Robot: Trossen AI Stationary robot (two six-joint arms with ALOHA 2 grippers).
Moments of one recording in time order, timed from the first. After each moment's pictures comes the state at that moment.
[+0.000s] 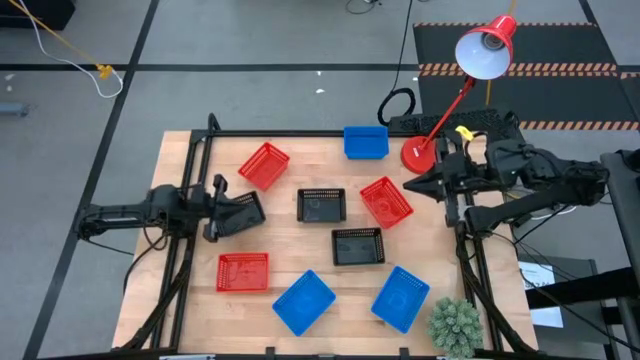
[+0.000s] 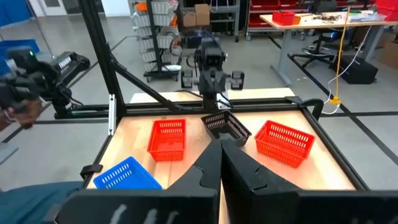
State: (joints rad) left arm 0.06 0.01 0.03 0.17 0.11 -0.07; right arm 0.13 0.85 1.22 -0.63 0.10 0.08
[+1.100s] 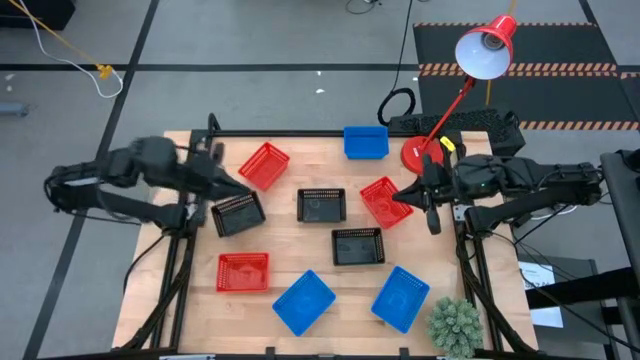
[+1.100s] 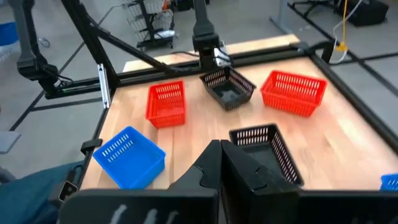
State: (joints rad) left arm -0.03 0.85 1.17 -0.60 0.09 -0.02; right arm 0.13 0.87 1.09 -0.64 0.10 0.24
